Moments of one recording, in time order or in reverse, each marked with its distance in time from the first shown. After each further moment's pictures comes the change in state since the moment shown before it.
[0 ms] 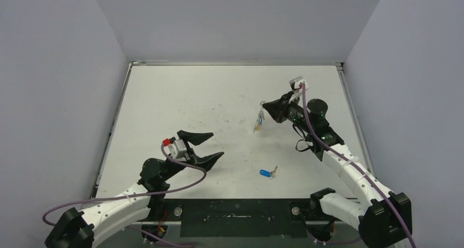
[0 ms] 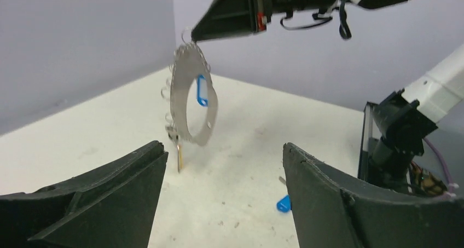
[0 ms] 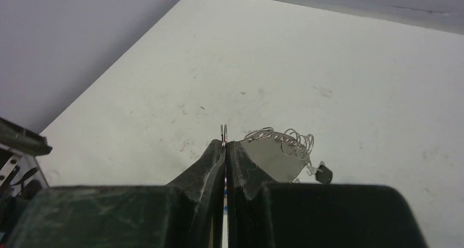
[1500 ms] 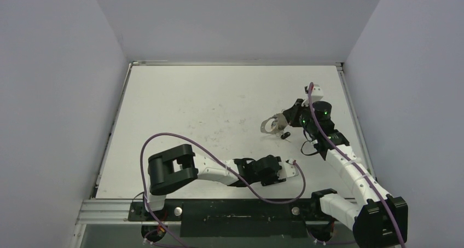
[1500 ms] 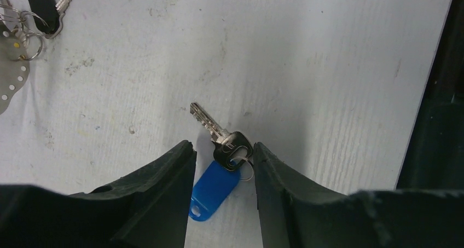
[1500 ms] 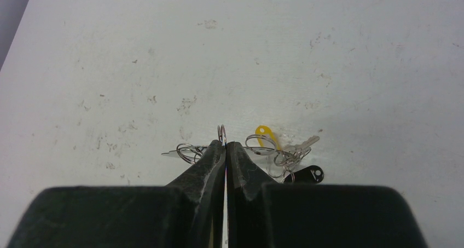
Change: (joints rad) left arm -0.597 1.287 1.005 -0.820 -0.435 0.382; right arm -0.188 -0.011 -0.035 -0.290 0.264 0.051
